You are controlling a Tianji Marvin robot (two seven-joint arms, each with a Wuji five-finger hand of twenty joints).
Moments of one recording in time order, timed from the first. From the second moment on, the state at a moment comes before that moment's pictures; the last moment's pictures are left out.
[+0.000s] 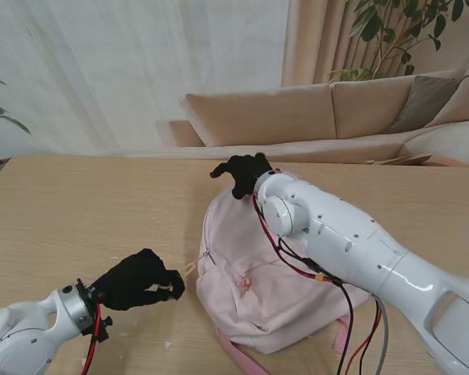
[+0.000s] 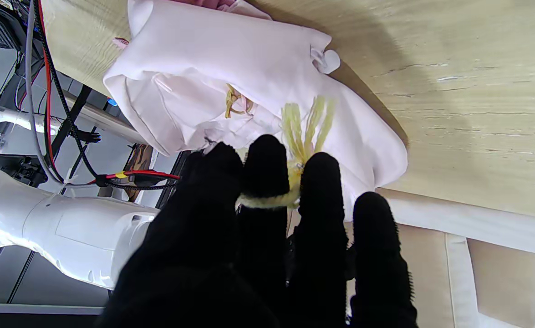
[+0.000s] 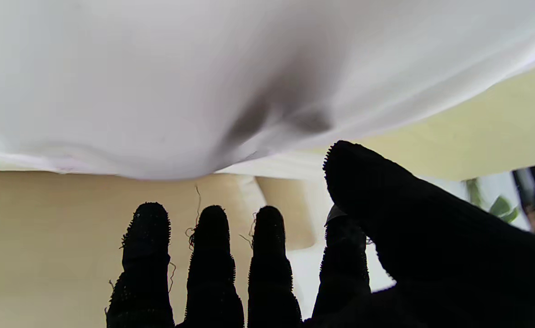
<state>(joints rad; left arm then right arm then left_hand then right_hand) 1.93 -1.02 -1.54 -1.93 0.71 -0.63 -0.25 -0.78 -1.18 0.49 -1.21 -0.67 0.26 0.10 1.23 -0.29 0.24 -0.10 0.61 -0.09 0.88 0.90 0.97 0.16 0.80 0.83 0.64 0.26 0.86 0.85 0.16 0.30 1.00 0.74 0.58 -0.59 1.07 -0.06 0.29 -0.32 0.48 0.34 0.29 -0.02 0.54 0.30 0.32 0.07 0.36 0.36 0.05 0.21 0.97 0.68</state>
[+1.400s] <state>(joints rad) 1.95 -1.02 -1.53 -1.92 0.69 -0.65 -0.27 -0.65 -1.33 0.37 -0.94 -0.47 0.34 0.09 1.23 -0.29 0.24 -0.10 0.61 -0.09 0.88 0.91 0.97 0.16 0.80 0.84 0.64 0.25 0.86 0.87 0.17 0.30 1.00 0.74 0.63 -0.48 0.95 -0.12 0.74 -0.25 0.93 0.67 0.55 -0.05 0.63 0.39 0.42 0.06 0.46 0.38 0.10 0.20 1.01 0.68</state>
